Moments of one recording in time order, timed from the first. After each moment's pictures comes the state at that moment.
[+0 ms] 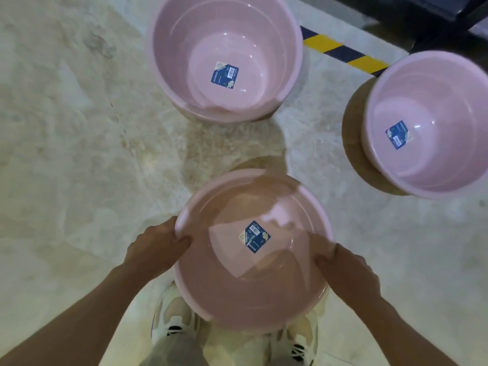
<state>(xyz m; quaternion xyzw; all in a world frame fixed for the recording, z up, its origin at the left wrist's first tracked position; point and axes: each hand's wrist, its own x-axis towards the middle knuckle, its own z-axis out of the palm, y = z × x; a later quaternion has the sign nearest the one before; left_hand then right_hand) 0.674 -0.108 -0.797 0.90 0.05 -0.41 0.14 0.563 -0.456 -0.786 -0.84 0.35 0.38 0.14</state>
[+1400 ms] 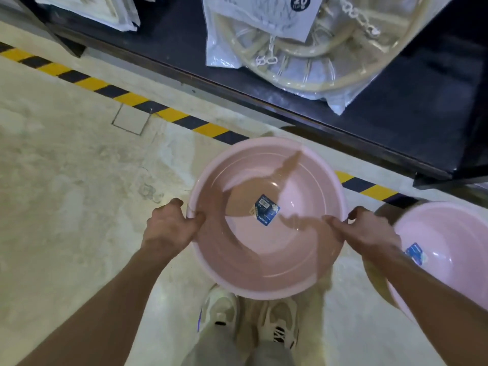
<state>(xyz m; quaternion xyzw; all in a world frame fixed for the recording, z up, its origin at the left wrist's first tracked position) 1.046 -0.116 -0.707 0.92 0.15 -0.29 0.21 0.968 -0.483 -0.708 -0.87 0.36 0.31 0.12</state>
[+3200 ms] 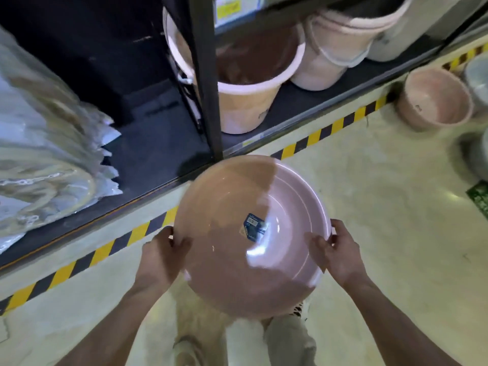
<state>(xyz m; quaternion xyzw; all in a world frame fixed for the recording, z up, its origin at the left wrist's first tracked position) 0.969 -0.469 -0.544 0.87 -0.25 -0.37 0.20 0.650 -0.630 -0.527 -0.59 0.68 -0.07 0.44</state>
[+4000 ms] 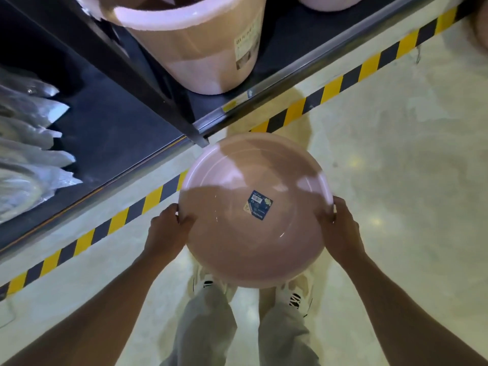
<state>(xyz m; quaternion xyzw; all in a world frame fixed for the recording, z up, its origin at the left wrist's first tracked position) 0.930 -0.581 -0.660 0.89 -0.24 -0.39 0.07 0.622 -0.725 -0.675 -0.55 0.69 0.01 0.46</state>
